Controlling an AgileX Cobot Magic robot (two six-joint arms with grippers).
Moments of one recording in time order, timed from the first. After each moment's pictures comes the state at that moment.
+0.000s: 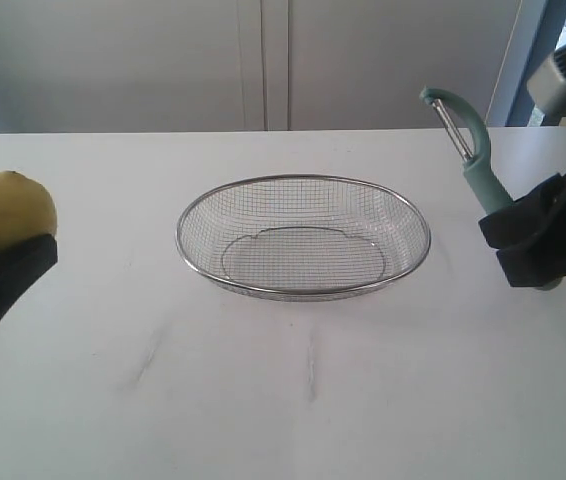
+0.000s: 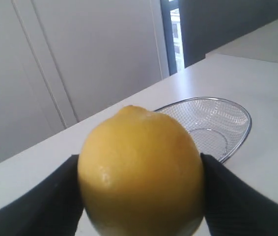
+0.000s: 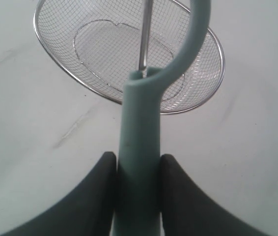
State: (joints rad) left arm -0.57 0.60 -0.29 0.55 -0.17 -0.35; right arm 0.24 0.98 -0.84 0.34 0.76 -0.52
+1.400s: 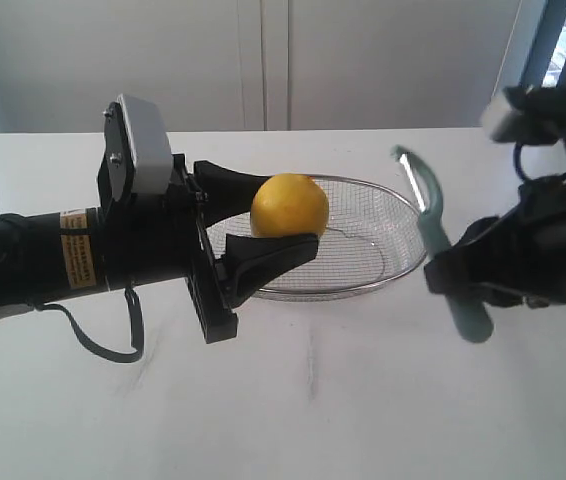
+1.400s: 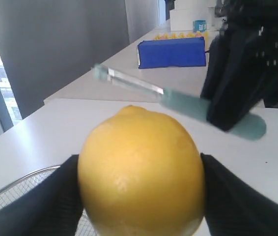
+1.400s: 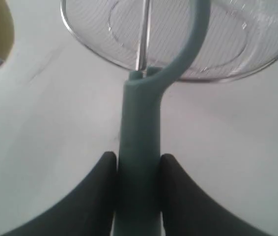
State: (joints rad) left arm -0.57 1.56 -0.68 0.92 -1.00 -0.47; right arm 0.24 1.12 -0.77 0.59 0.76 -0.47
